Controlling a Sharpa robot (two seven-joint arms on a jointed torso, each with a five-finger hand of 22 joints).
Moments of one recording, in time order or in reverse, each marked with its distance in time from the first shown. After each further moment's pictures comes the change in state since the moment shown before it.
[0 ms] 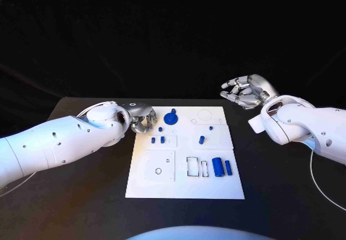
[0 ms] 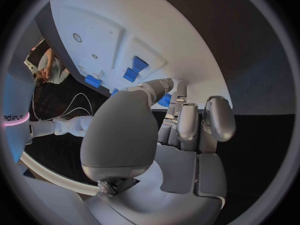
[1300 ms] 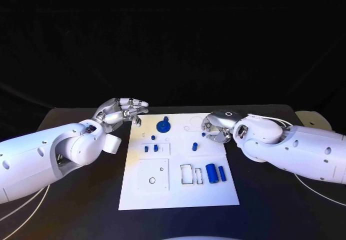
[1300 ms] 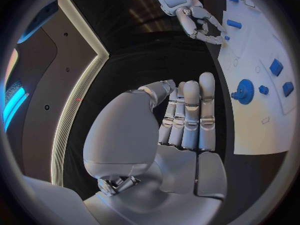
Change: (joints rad) left arm -0.019 -0.180 0.020 0.208 1.486 -0.042 0.409; left_hand -0.023 0.056 -0.070 -0.058 0.000 0.059 0.012 0.089 0.025 -0.033 0.008 0.079 0.032 -0.269 0.006 -0.278 -0.500 0.086 -0.287 0.009 -0.421 -0.508; right arm -0.078 0.092 -0.010 -0.009 -1.003 0.299 -0.306; right_hand -0.025 -0.104 0.210 -0.103 -0.094 0.076 0.004 0.005 -0.011 0.010 0.020 -0.503 -0.532 0.002 0.009 -0.012 -0.022 0.010 0.024 0.006 0.030 0.000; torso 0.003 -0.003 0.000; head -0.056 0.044
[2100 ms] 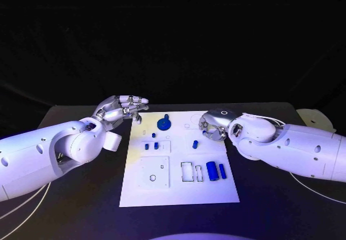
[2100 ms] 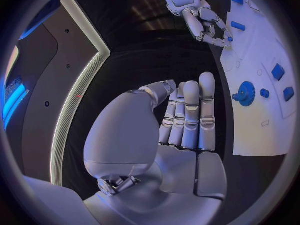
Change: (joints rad) left arm 0.000 -0.007 0.000 0.014 0.028 -0.003 0.002; left_hand 0.008 0.008 -0.004 -0.004 0.000 -0.013 0.002 0.000 0.000 -0.024 0.008 0.016 0.005 -0.003 0.003 0.002 -0.004 0.000 0.000 0.000 -0.004 -0.003; right arm -0.013 0.048 -0.001 -0.043 -0.015 -0.009 -0.006; right_hand -0.001 0.028 0.034 -0.034 0.019 0.050 -0.014 0.031 0.013 0.056 -0.016 0.016 -0.020 0.000 0.000 0.031 0.035 -0.011 0.004 -0.004 0.084 0.000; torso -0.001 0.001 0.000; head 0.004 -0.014
